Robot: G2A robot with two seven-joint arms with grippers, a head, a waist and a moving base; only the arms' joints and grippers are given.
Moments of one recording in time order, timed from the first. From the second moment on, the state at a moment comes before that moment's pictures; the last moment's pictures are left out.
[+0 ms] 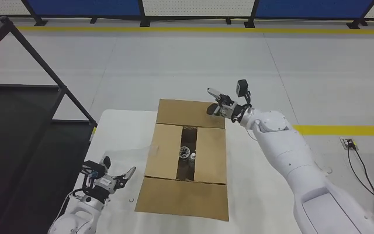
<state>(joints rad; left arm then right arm) 1.42 -1.11 -1.56 -1.62 1.21 -0.34 0.06 -0.10 -1.46 0.85 -0.25 0.63 -0.41 0.93</state>
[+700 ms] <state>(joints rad) 1.42 -1.11 -1.47 -1.62 1.33 -0.41 0.10 -0.19 -1.41 0.91 -0.44 0.63 -0.33 1.09</state>
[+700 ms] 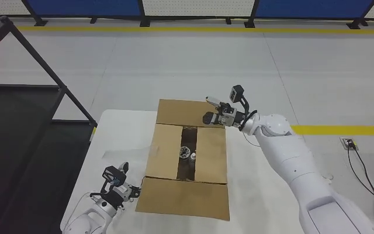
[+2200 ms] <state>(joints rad) 1.46 -1.13 -1.64 -1.68 1.02 -0.28 0.14 -0.22 -1.49 0.71 -0.56 0.30 -0.15 1.00</state>
